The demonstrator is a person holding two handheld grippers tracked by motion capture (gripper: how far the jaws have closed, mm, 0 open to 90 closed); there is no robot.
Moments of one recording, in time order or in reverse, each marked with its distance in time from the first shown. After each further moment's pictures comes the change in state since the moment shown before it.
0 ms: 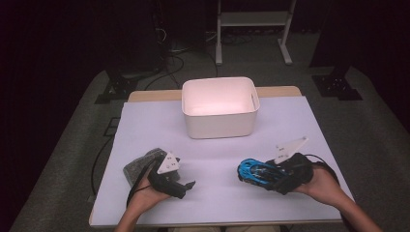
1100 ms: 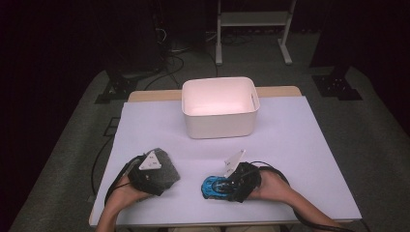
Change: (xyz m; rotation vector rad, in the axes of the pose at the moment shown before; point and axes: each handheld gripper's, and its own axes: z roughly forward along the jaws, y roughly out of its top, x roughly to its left) left arm 0.038 -0.033 -0.021 0.179 -0.022 0.014; right arm 0.012 0.041 0.119 0.105 0.156 -0.140
